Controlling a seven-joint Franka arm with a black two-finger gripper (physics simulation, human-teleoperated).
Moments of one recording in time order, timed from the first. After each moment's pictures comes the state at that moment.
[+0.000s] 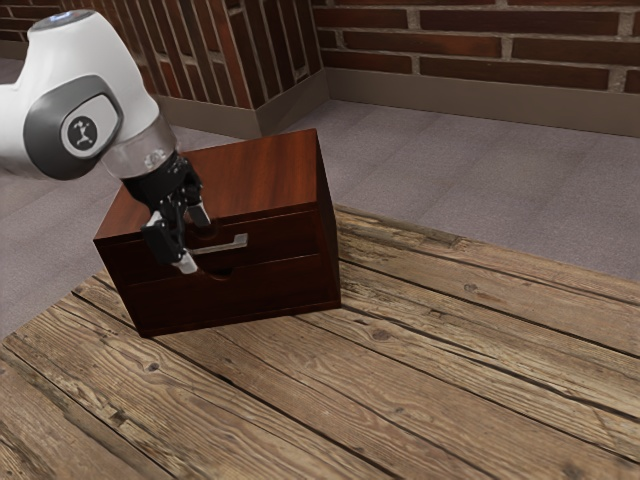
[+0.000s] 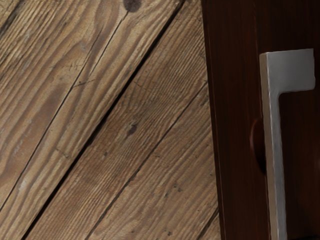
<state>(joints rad) 0.06 -0.11 0.16 -1.75 -0.01 1.81 -1.94</state>
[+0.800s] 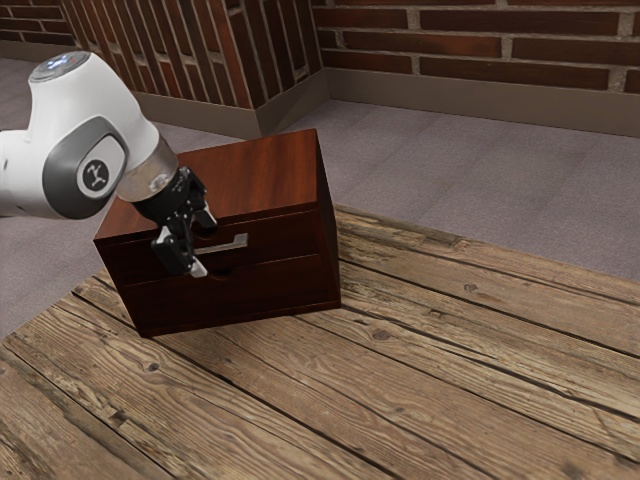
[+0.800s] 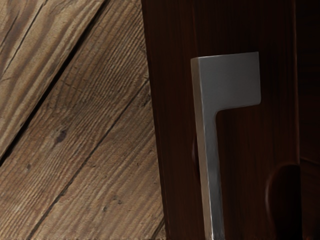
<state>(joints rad) 0.10 -0.11 0.16 -1.88 -0.02 2.08 -1.87</state>
